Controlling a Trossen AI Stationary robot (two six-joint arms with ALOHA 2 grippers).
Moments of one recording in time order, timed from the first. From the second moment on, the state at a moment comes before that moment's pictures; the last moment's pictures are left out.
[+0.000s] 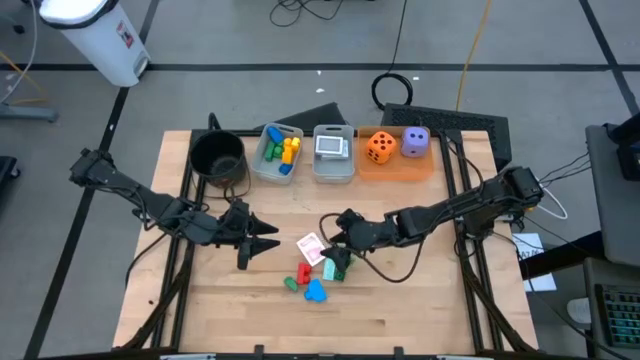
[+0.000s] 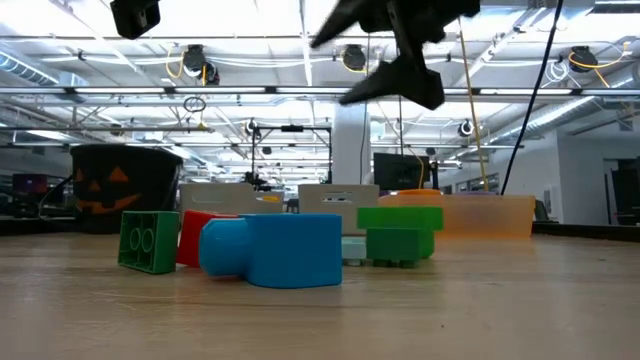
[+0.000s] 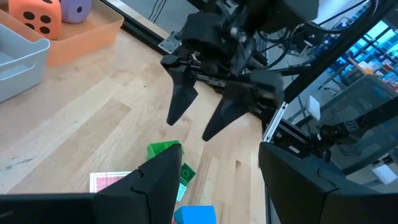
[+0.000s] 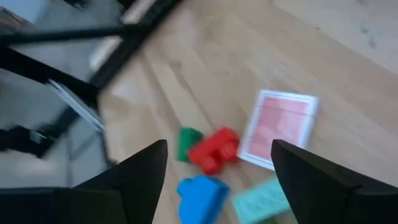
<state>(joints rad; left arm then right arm) -0.47 0.99 0.76 -0.08 -0.45 -0.75 0.27 1.60 1.10 -0.11 0.18 0.95</state>
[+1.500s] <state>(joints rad) -0.42 0.99 0.76 -0.09 -0.46 -0.71 0.32 1.80 1.09 -0.41 0.21 1.02</state>
